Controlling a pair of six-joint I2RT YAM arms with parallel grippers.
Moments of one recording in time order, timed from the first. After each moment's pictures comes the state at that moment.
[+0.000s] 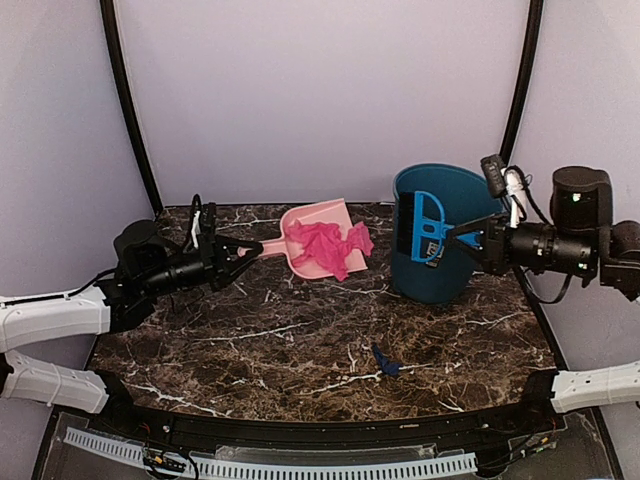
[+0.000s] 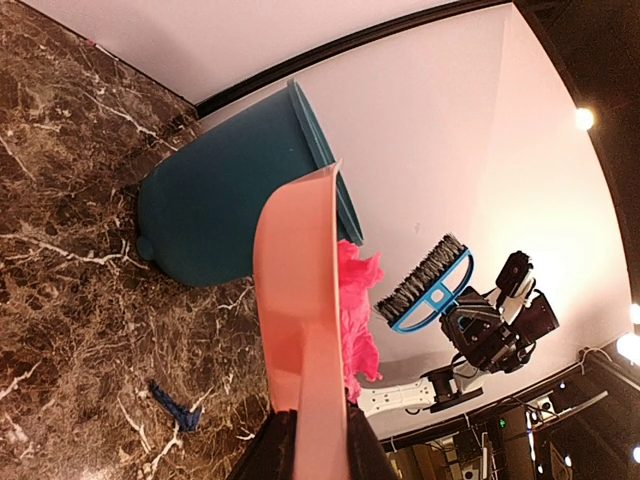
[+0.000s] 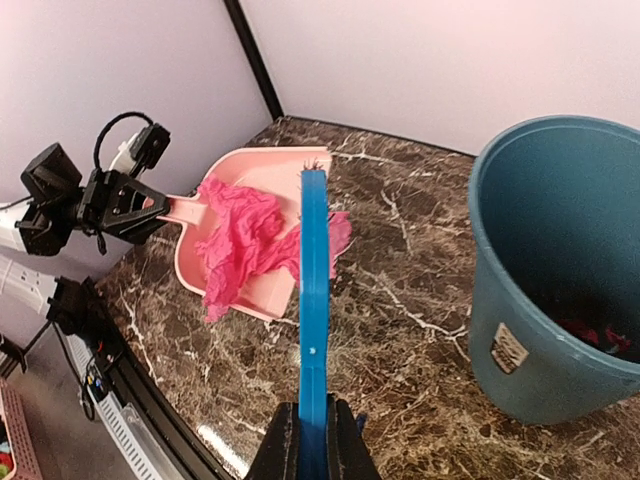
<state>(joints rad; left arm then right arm) -0.65 1.08 0.54 0.52 0.48 -1.16 0.97 0.83 1.15 -0.71 0.11 0.32</state>
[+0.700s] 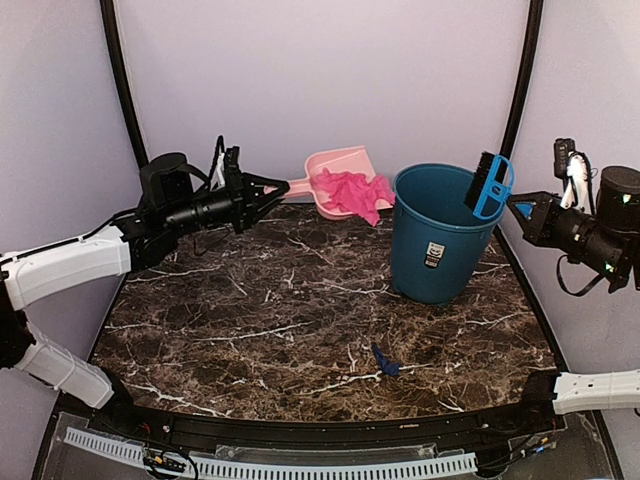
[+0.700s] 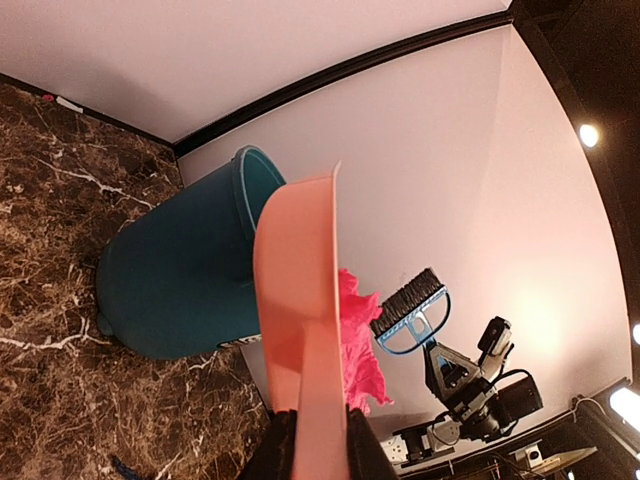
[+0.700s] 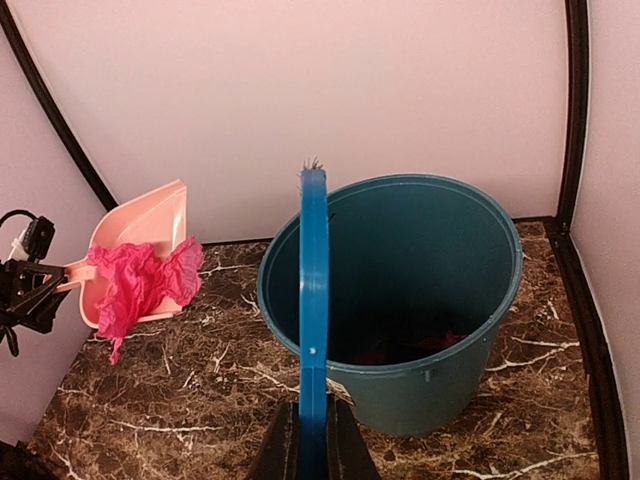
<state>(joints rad) -0.65 1.33 1.03 0.29 0.45 -1.15 0.97 0.71 1.21 -0.79 0.61 0.47</state>
